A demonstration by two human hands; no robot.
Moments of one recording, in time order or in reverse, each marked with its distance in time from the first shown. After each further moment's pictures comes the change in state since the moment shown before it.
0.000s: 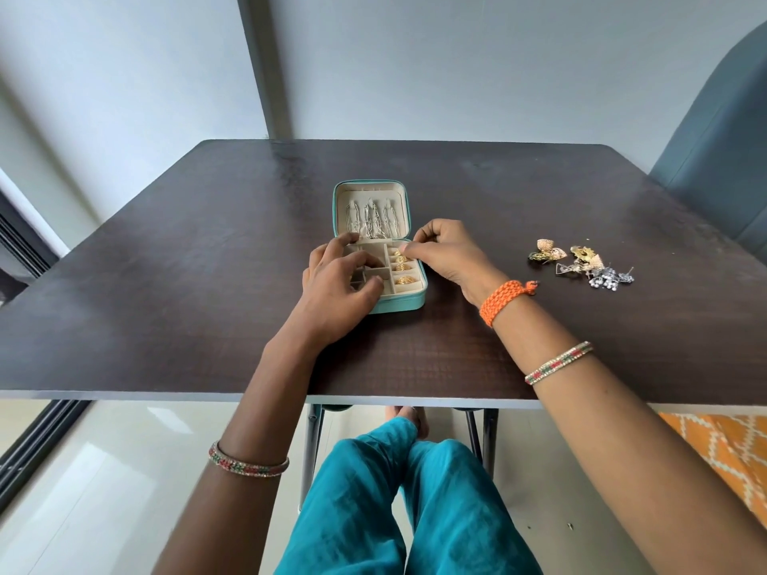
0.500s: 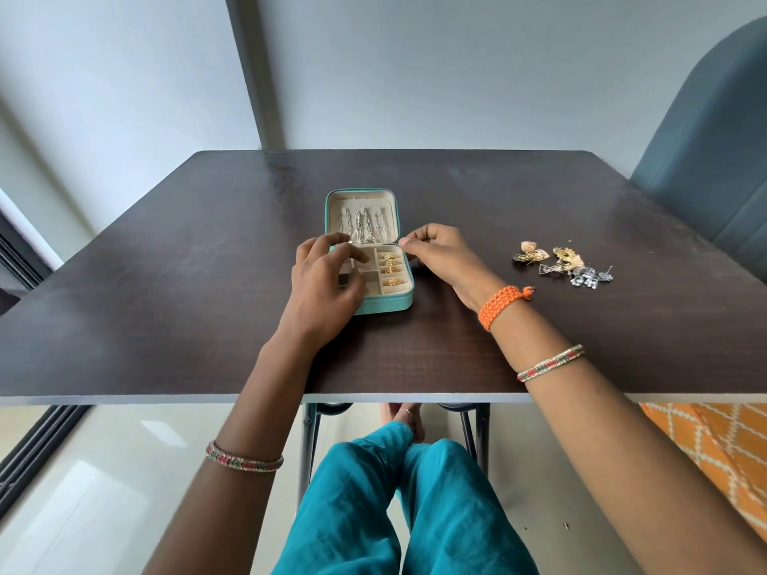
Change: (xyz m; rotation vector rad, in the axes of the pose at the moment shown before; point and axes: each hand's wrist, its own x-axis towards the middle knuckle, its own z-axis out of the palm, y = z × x) left_hand -0.001 0.000 0.000 -0.039 0.180 0.115; right_hand -0.003 0.004 -0.009 0.094 -0.019 0.000
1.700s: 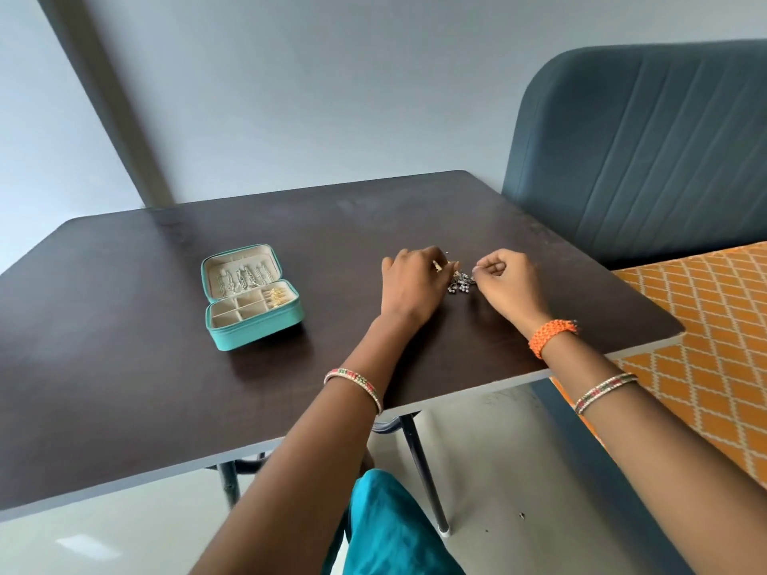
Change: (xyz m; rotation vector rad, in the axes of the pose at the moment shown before) left_hand 0.053 0.162 0.164 -0.011 -0.151 0.218; right_hand -0.057 0.075 -0.185 -0.364 0.649 -0.077
